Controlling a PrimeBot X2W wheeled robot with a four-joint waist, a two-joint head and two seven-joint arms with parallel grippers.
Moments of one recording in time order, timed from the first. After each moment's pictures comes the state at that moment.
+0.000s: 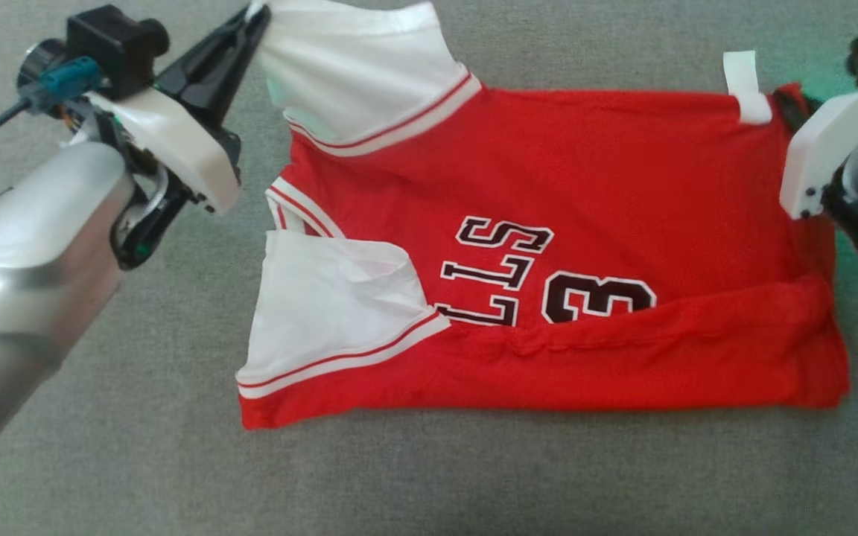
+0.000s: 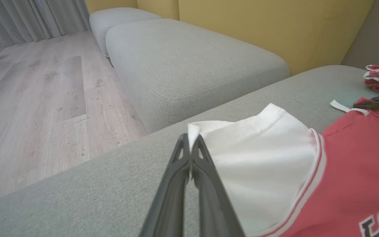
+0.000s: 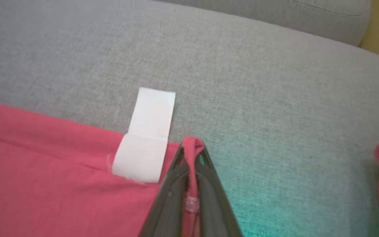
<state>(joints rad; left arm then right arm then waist) -1.15 0.50 -1.20 0.60 -0.99 -0.12 -0.17 -0.84 -0.44 0.41 0.78 0.42 0.13 0.34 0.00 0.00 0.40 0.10</state>
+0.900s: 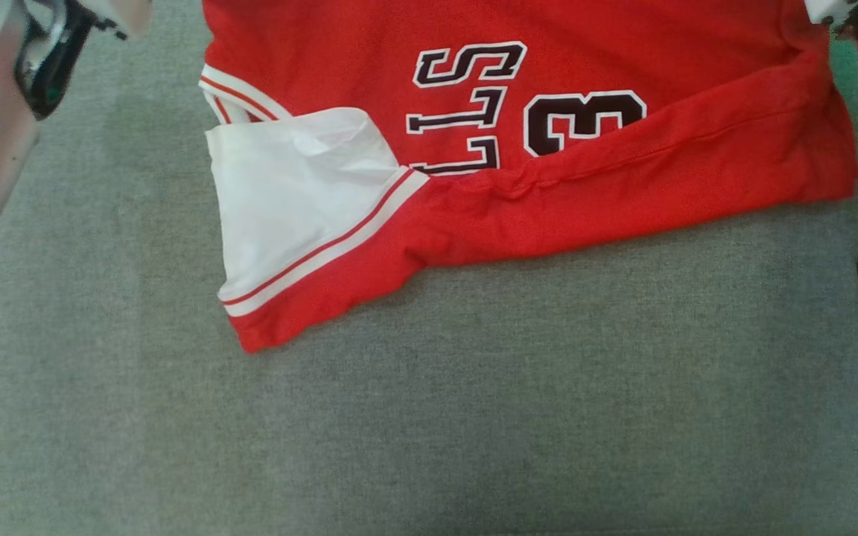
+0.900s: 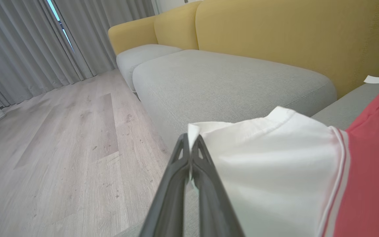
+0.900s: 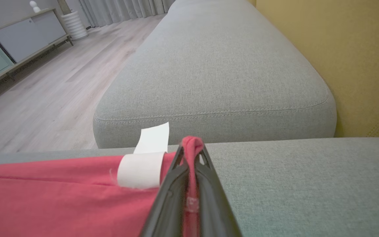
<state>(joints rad) -1.42 0.46 -1.15 0.84 -0.89 -0.12 -0.25 -1.16 -0.31 0.28 0.92 0.49 0.13 0.03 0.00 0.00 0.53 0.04</state>
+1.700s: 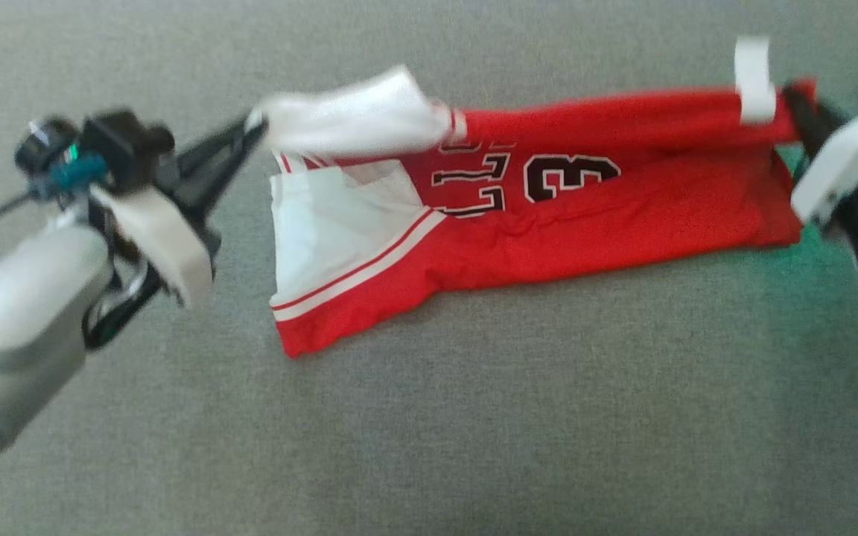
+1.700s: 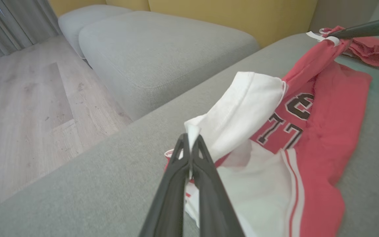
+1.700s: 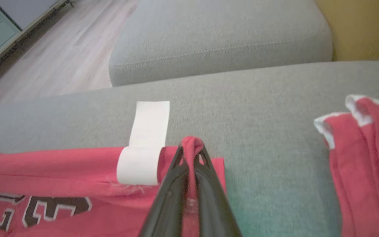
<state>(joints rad) -1.08 0.64 -1.30 0.46 -0.94 -0.13 -0.16 -0.82 -0.45 0.42 0.79 0.75 0.13 0.18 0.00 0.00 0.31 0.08</state>
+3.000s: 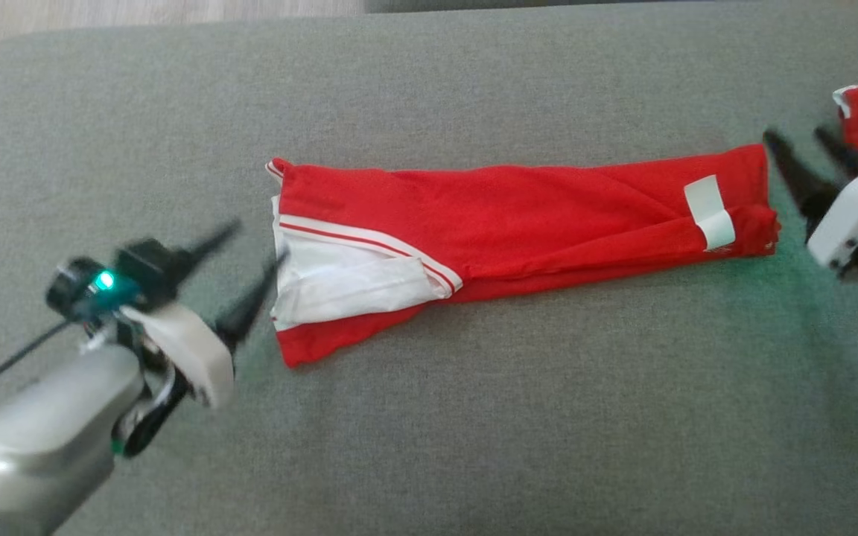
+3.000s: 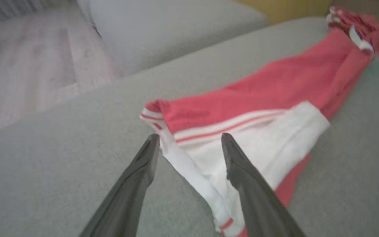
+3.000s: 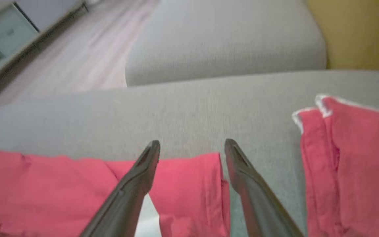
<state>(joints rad) -0.77 0.66 -1.23 0.36 -0.93 0.01 -0.13 -0.60 -0.54 0.37 0.52 0.80 0.13 0.28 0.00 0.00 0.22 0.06</state>
